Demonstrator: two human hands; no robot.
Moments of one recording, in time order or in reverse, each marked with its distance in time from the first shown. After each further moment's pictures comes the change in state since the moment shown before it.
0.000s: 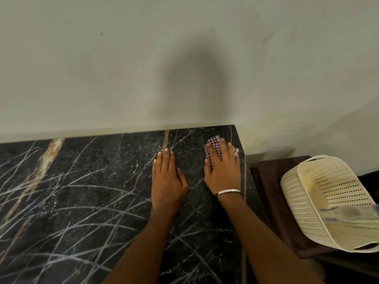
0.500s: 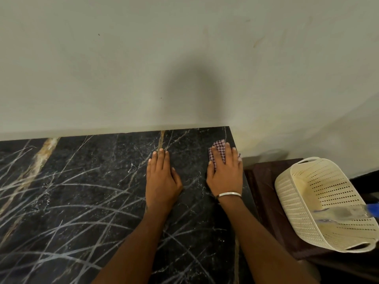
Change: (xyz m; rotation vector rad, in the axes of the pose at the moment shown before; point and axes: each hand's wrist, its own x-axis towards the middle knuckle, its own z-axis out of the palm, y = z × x) left_hand -0.001 0.002 -0.002 -0.014 0.013 -0.001; right_hand -0.011 0.016 -0.006 0.011 0.032 0.085
